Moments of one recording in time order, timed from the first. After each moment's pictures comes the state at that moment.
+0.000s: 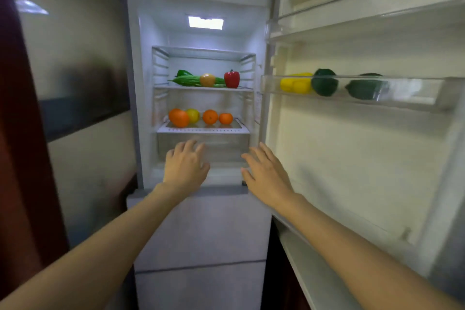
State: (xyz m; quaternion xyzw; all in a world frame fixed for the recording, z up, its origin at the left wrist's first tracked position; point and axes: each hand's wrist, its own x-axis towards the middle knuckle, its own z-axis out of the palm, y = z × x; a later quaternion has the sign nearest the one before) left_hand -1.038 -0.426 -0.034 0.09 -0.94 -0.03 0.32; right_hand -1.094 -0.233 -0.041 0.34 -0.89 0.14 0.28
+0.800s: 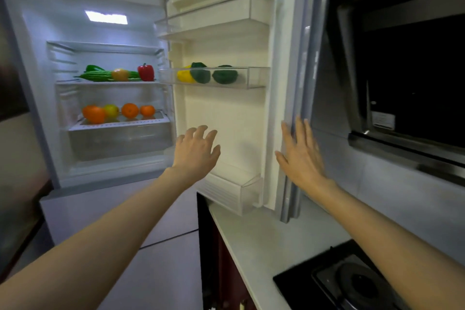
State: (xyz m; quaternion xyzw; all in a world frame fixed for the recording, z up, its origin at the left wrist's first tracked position) left_hand -0.976 -0.168 -0.007 -0.07 -0.95 -0.02 0.30; right_hand -0.984 0.077 -0.028 0.09 -0.94 0.06 0.33
